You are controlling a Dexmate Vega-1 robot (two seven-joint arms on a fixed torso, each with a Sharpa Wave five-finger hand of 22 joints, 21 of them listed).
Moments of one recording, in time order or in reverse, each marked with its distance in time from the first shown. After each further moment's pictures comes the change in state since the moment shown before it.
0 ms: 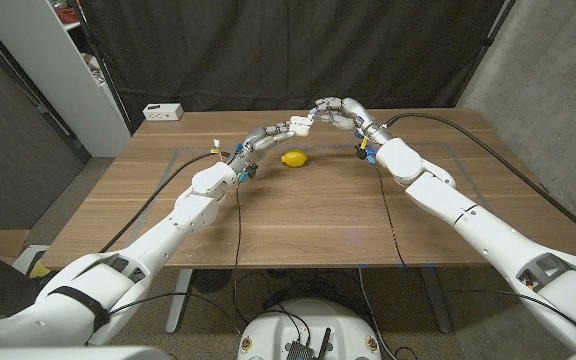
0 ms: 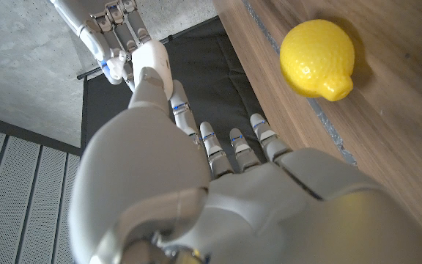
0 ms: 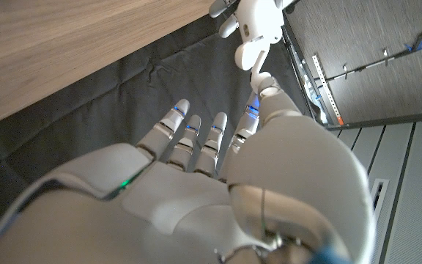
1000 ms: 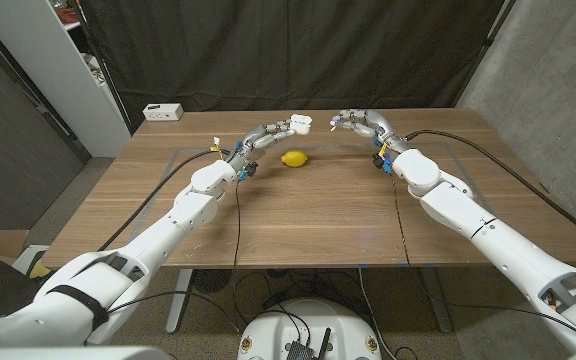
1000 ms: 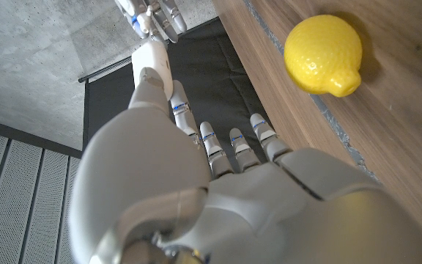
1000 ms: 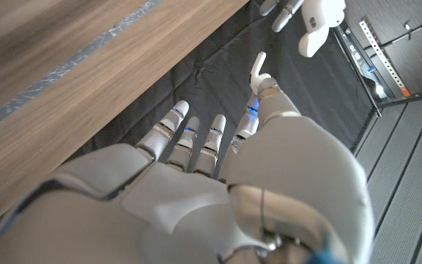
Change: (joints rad) left arm -0.006 0.008 0.003 -0.013 0.005 0.008 -0.001; left_hand -0.008 0.000 0.000 0.000 -0.002 -0.003 0.000 0.000 0.000 0.000 0.000 0.000 0.000 0.000 0.000 0.000 0.000 0.000 0.000 0.000 0.000; right arm -0.101 -0.069 0.065 -0.076 0.188 -0.117 -0.030; right_hand 0.000 0.000 -0.007 0.007 0.000 -0.002 -0.020 -0.004 0.003 -0.032 -0.004 -0.014 0.005 -0.037 0.003 -0.008 -0.002 -0.004 0.004 -0.005 0.000
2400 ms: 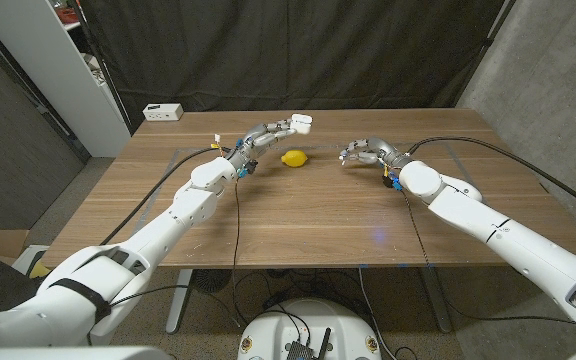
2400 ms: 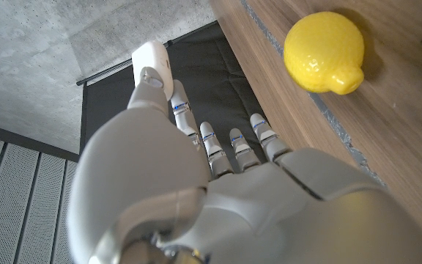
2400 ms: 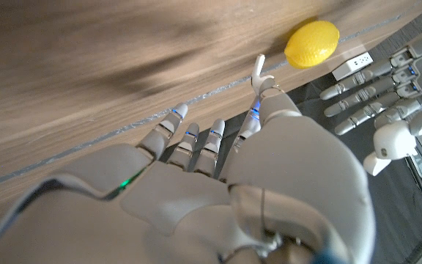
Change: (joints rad) left arm -0.030 -0.006 0.004 0.034 -0.002 0.011 -0.031; left_hand -0.007 -0.003 0.022 -0.017 0.000 0.006 0.006 -0.004 0.000 0.000 0.000 -0.004 0.000 0.000 0.000 0.000 0.000 0.000 0.000 0.000 0.000; right arm 0.019 -0.120 -0.108 -0.064 -0.157 -0.300 0.052; right_hand 0.000 0.000 -0.011 0.006 0.000 -0.009 -0.044 -0.004 0.004 -0.035 -0.006 -0.033 -0.008 -0.064 0.000 -0.036 -0.027 -0.057 0.039 -0.011 0.000
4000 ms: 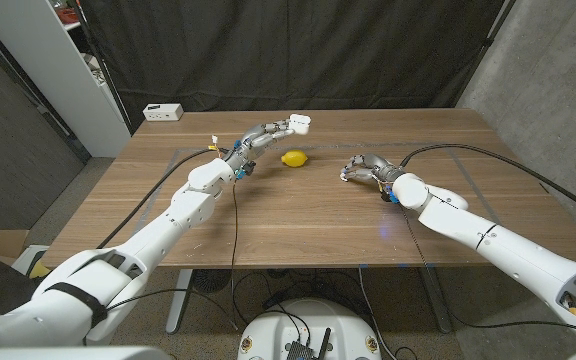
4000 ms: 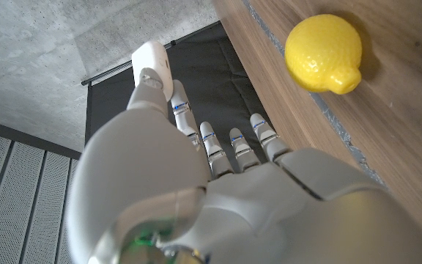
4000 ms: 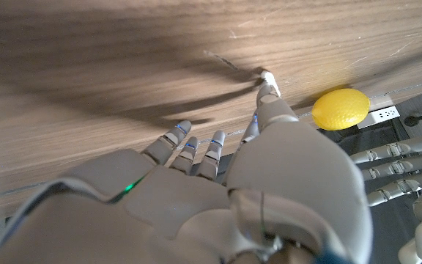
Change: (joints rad) left arm 0.019 0.013 -0.008 -0.020 -0.010 -0.012 -0.006; left_hand -0.008 0.000 0.000 0.000 0.002 -0.002 -0.002 0.000 0.000 0.000 0.000 0.000 0.000 0.000 0.000 0.000 0.000 0.000 0.000 0.000 0.000; right arm 0.023 0.013 -0.093 0.035 -0.137 -0.096 0.004; right_hand -0.004 -0.007 -0.007 -0.007 0.004 -0.063 -0.040 -0.047 -0.015 -0.096 0.008 -0.049 -0.019 -0.098 0.006 -0.042 -0.039 -0.052 0.005 -0.006 -0.007
